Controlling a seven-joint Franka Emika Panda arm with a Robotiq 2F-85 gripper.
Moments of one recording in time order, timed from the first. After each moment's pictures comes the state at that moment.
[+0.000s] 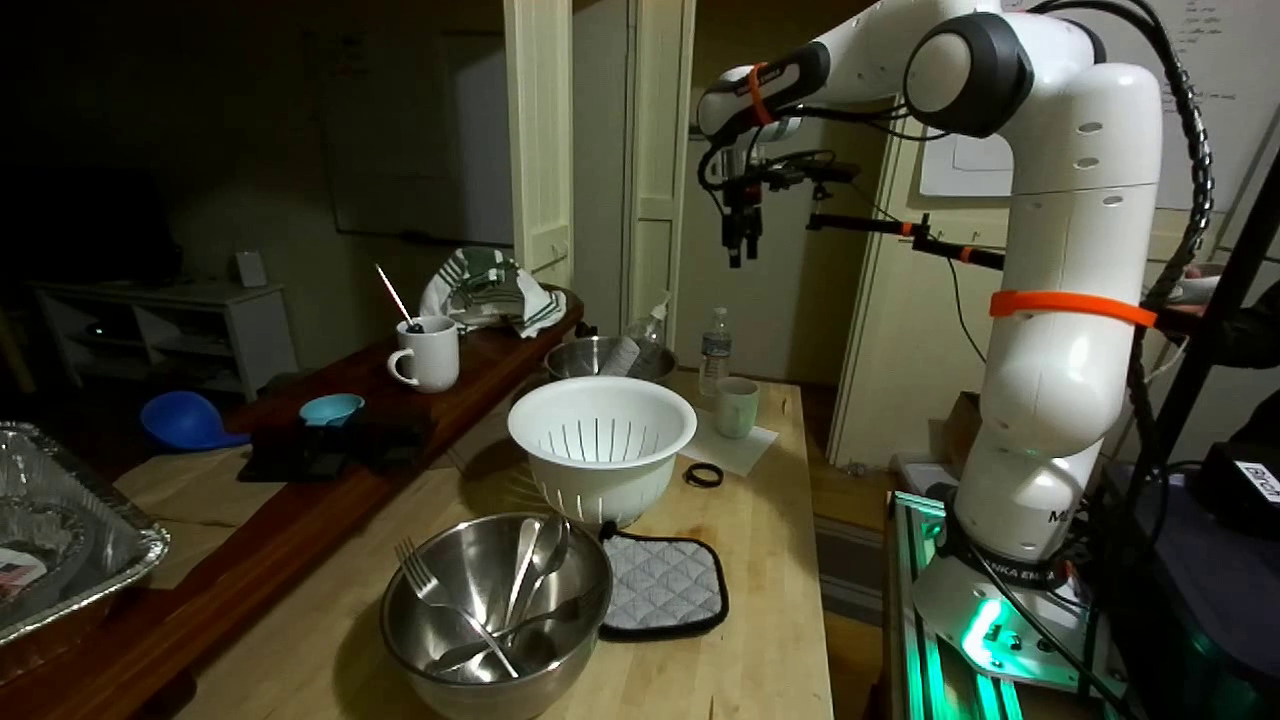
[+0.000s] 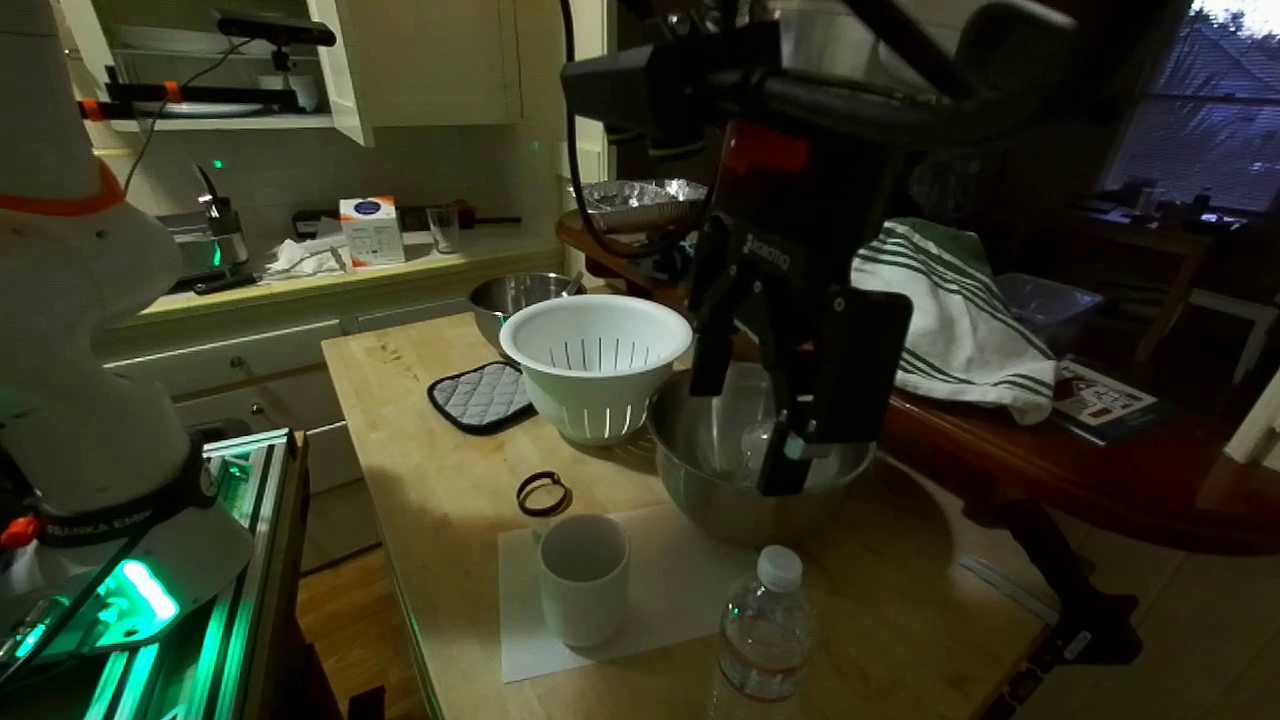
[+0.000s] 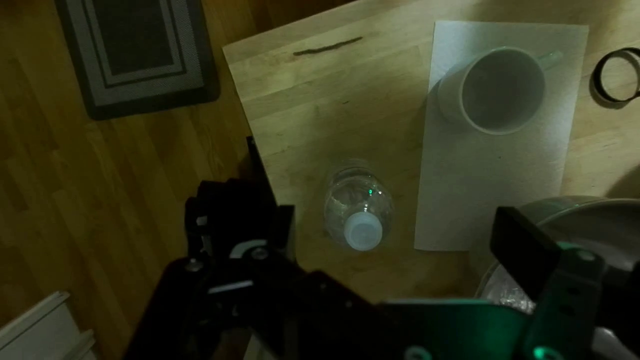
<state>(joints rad) -0.37 0.16 -0.37 -1.67 -0.06 1.74 -0.59</state>
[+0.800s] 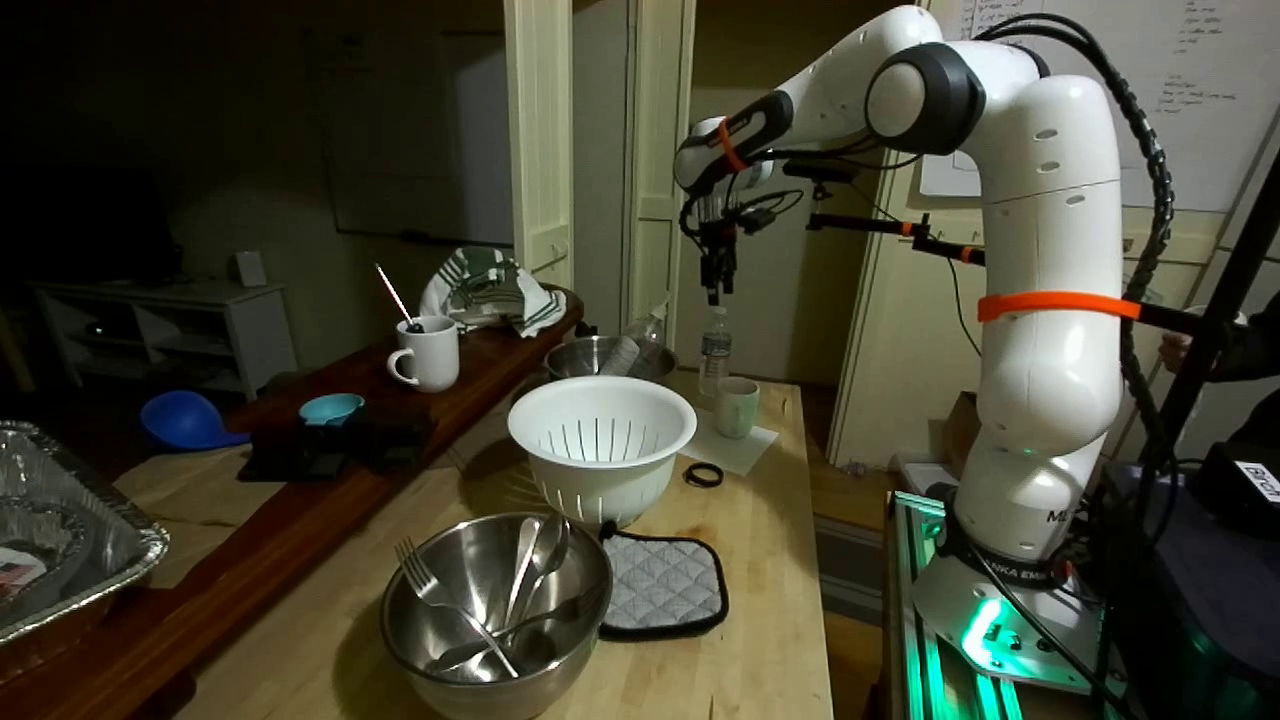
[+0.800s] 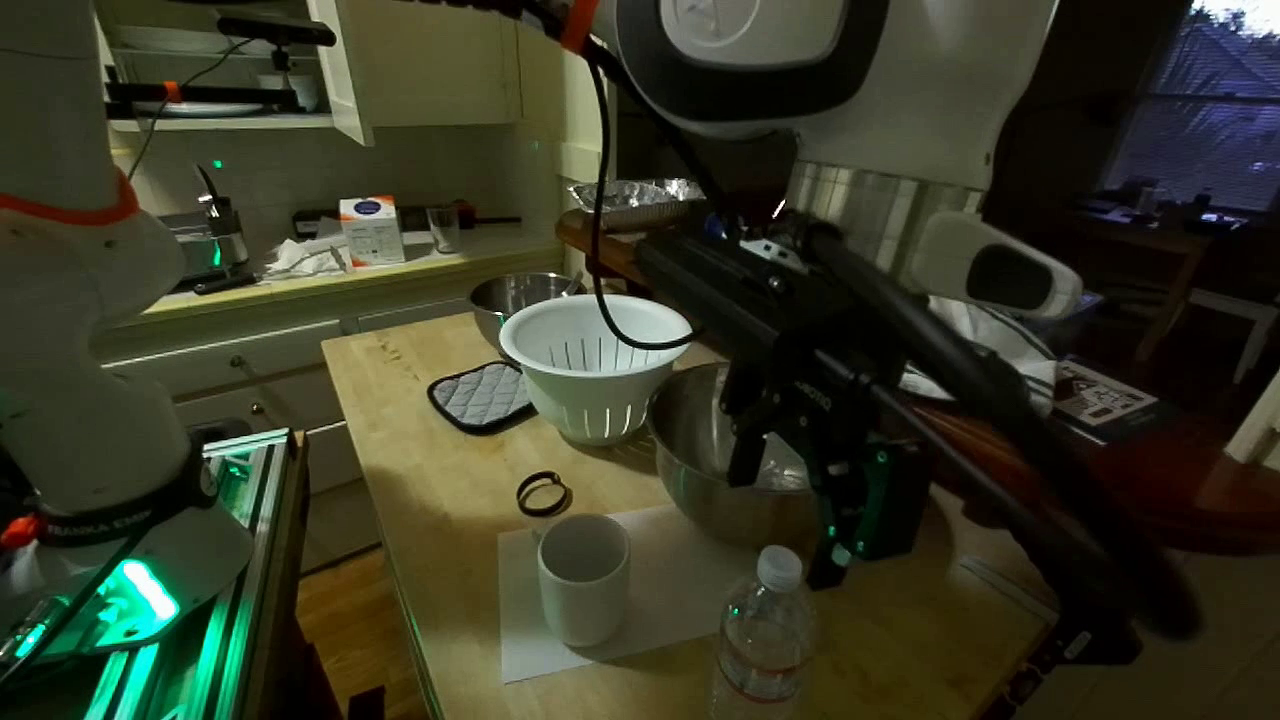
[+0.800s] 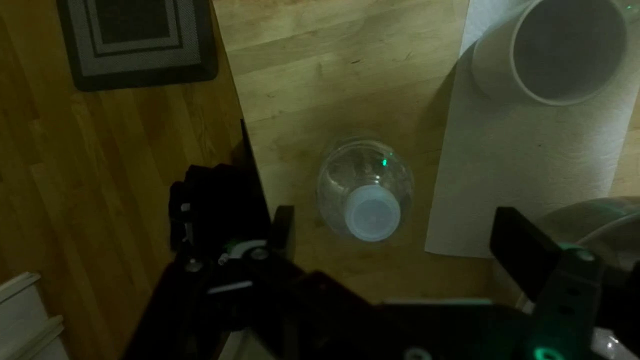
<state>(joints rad) -0.40 0.30 -0.31 -1.70 -0.04 1.90 -0.62</state>
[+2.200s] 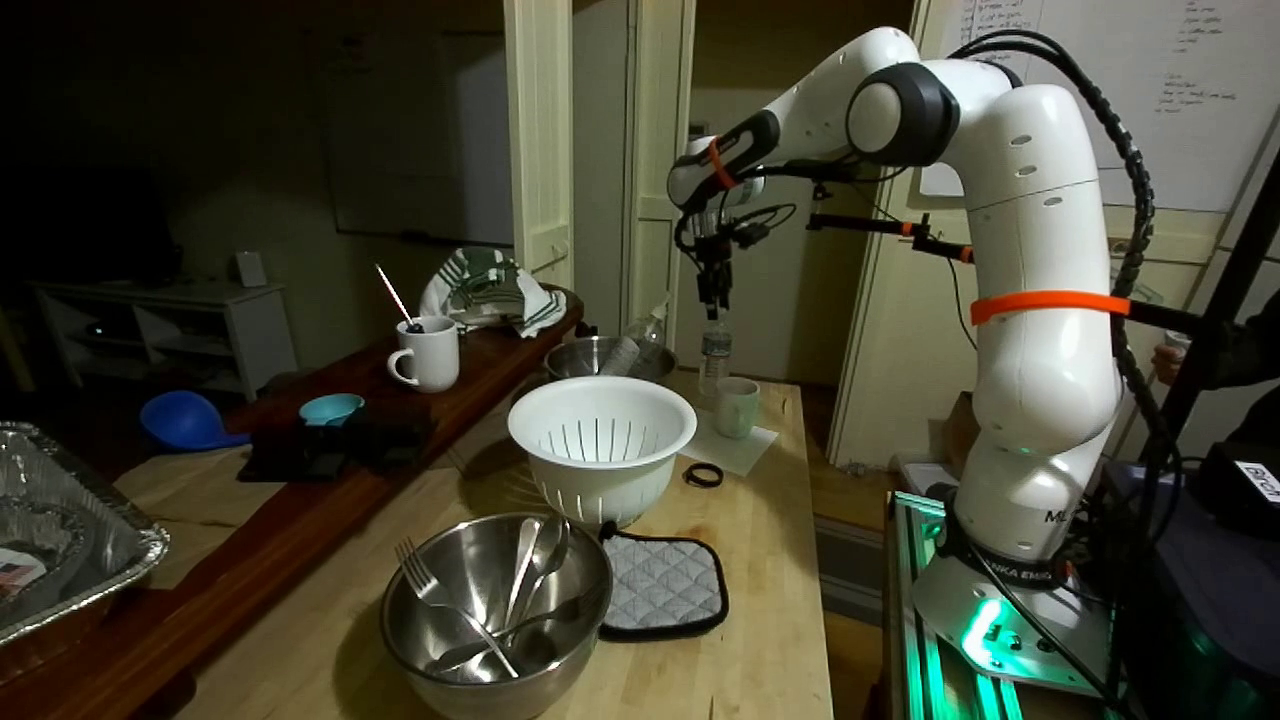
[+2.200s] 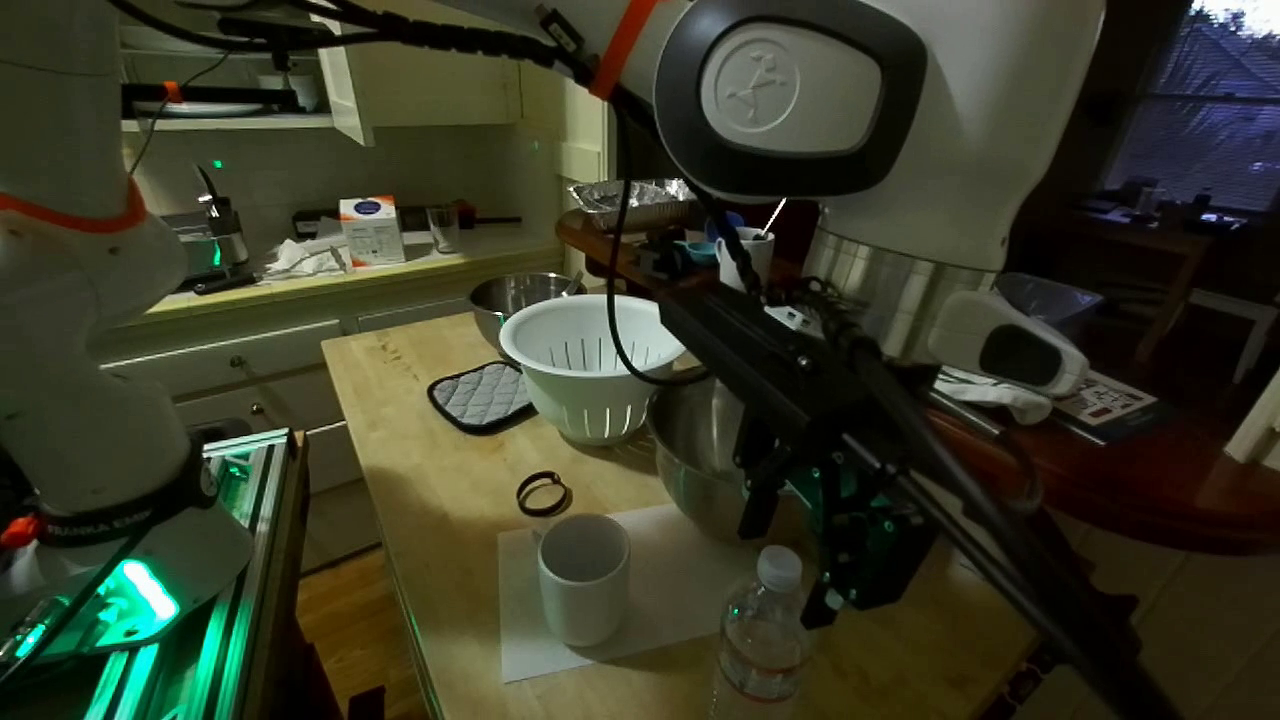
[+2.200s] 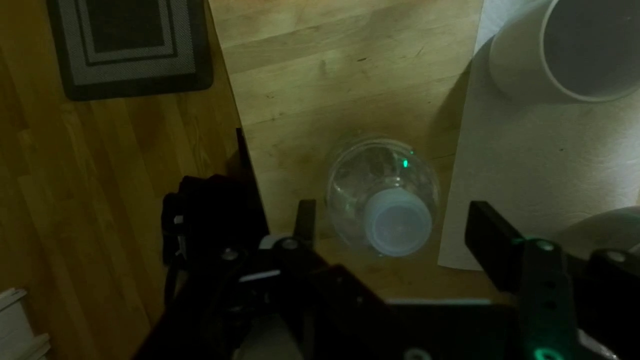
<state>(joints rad) -0.44 0.38 -0.27 -1.65 -0.04 1.91 -0.62</state>
